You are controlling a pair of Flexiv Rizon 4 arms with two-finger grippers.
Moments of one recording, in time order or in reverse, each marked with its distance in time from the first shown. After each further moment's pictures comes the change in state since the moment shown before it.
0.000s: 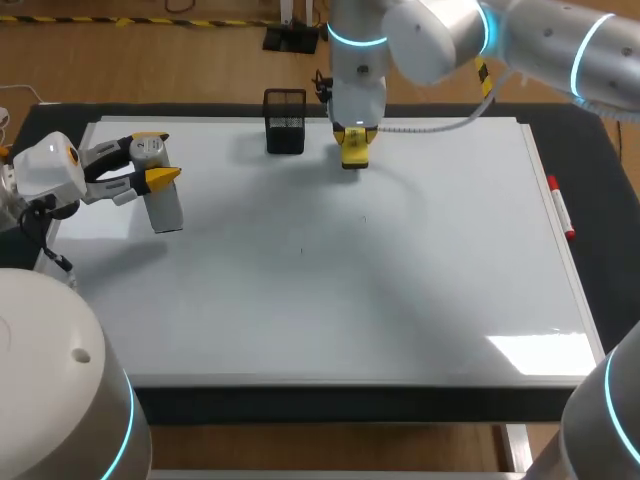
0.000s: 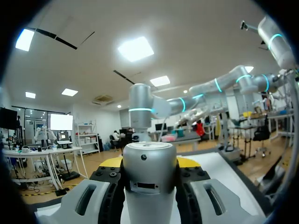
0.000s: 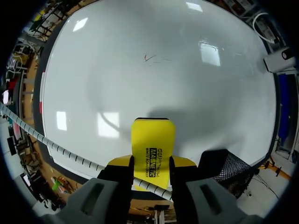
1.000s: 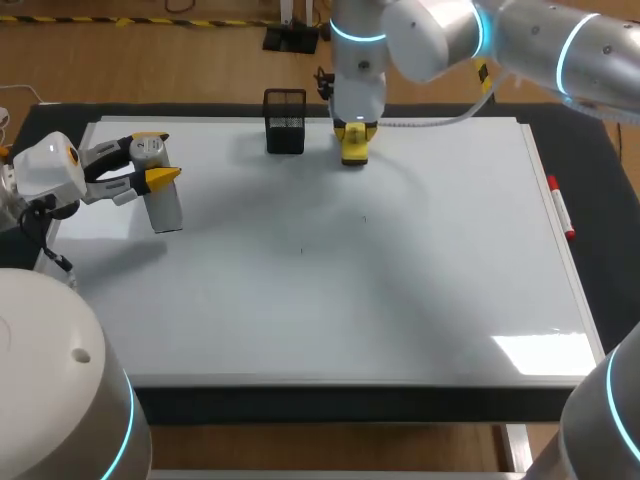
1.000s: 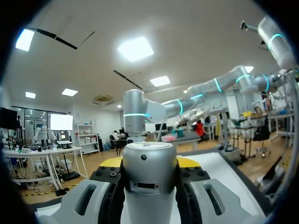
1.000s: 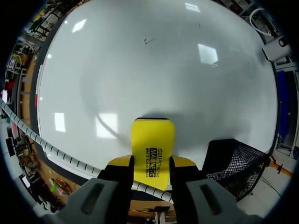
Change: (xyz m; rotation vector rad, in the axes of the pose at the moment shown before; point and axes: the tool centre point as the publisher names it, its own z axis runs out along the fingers) left arm 0.000 0.000 0.000 0.000 0.000 0.000; right arm 0.001 -0.026 0.020 -0.017 -0.014 0.007
